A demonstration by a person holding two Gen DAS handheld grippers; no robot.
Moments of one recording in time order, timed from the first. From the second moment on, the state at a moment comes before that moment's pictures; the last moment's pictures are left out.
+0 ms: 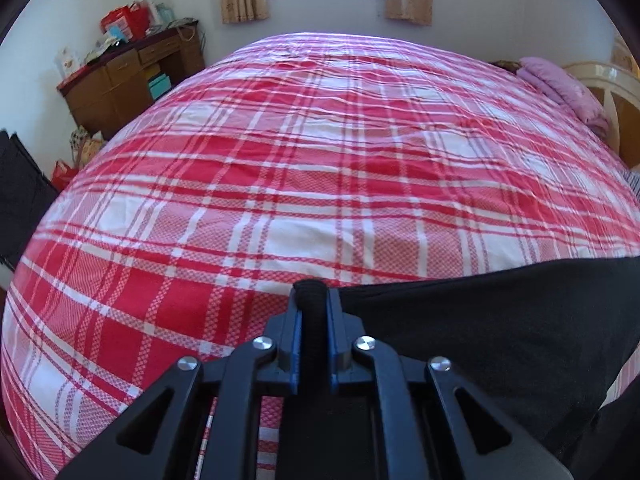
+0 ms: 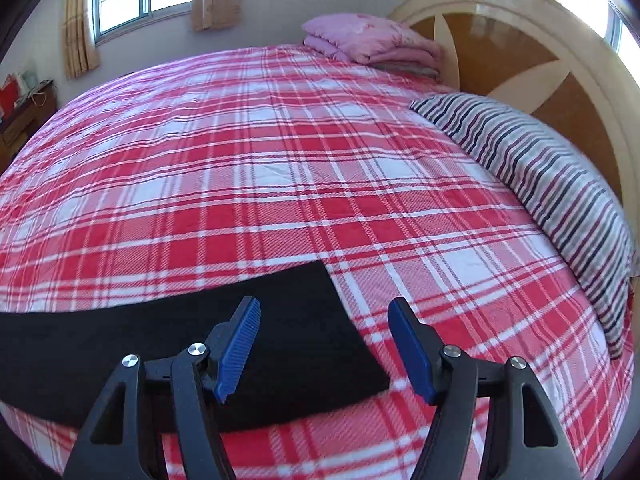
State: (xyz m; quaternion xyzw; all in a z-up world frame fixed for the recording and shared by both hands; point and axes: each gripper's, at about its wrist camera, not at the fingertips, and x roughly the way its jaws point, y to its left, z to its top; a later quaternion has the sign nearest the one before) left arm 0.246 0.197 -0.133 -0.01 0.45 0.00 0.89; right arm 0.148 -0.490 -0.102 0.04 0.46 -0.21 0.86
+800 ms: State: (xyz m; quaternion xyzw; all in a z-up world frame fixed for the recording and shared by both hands) left arm 0.234 0.187 -0.112 0.02 0.41 -0.04 0.91; right arm 0.167 -0.496 -0.103 0.06 0.46 -0.11 0.88
